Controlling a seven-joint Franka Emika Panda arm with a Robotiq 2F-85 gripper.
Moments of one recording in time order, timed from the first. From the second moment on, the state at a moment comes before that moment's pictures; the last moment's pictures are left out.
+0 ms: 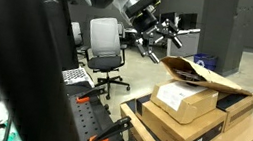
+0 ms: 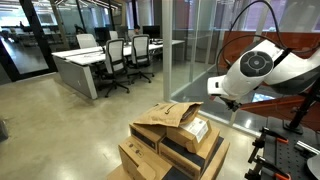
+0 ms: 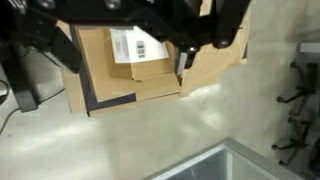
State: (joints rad) arm 0.06 -0.10 0.10 -2.74 -1.32 2.42 0.01
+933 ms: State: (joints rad) arm 0.05 -0.02 0.08 -2.69 -1.39 2.61 0.02
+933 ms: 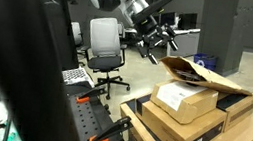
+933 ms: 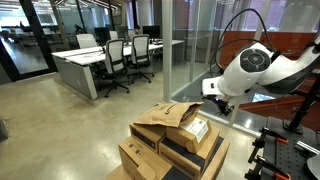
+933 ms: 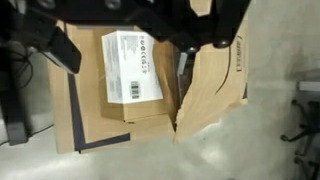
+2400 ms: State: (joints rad) arm 0.04 -0.01 0.08 -2.67 -1.48 2.63 0.12
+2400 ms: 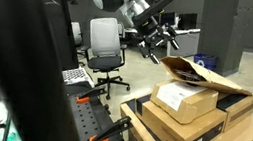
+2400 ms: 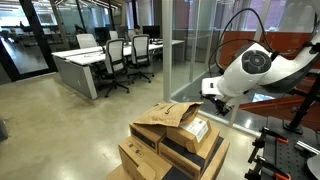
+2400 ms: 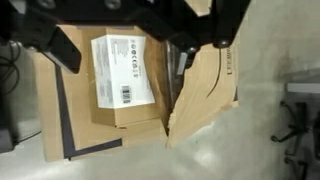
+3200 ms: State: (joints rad) arm 0.04 0.01 0.09 -2.67 -1.61 2.60 0.22
